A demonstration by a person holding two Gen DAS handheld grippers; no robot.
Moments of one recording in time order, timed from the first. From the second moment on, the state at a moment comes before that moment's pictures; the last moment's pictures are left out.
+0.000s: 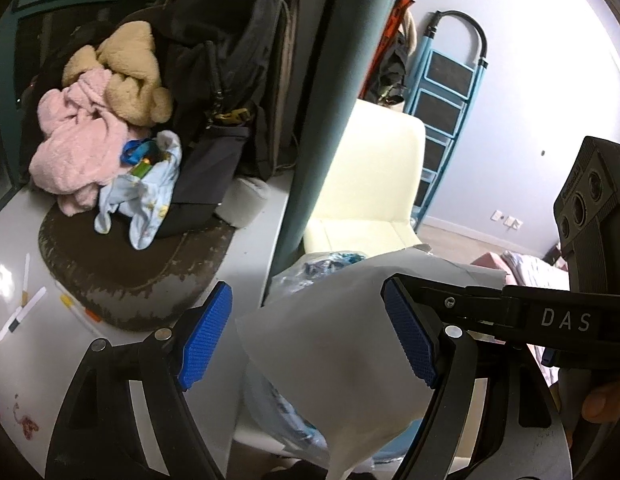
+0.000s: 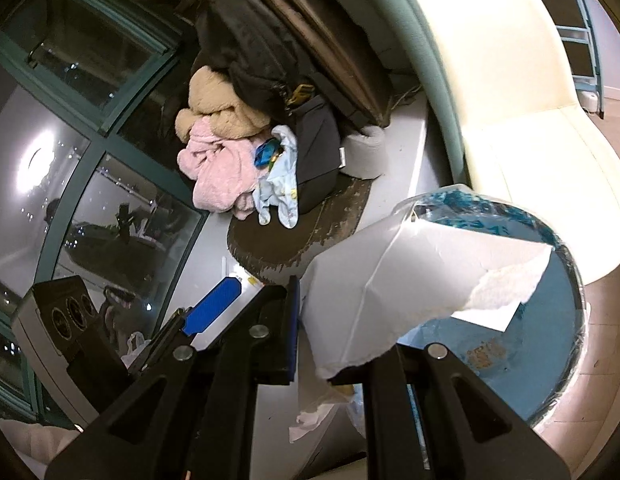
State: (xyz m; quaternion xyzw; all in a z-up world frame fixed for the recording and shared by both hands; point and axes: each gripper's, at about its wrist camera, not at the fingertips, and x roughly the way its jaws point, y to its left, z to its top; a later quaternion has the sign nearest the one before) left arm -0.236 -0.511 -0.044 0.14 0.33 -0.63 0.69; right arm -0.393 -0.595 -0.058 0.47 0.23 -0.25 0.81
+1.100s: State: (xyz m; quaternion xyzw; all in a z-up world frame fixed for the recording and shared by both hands) left arm -0.283 -0.553 -0.054 0.18 0.33 -0.67 0.64; right arm -0.439 -0.614 -0.068 0.48 0.22 -0.32 0.79
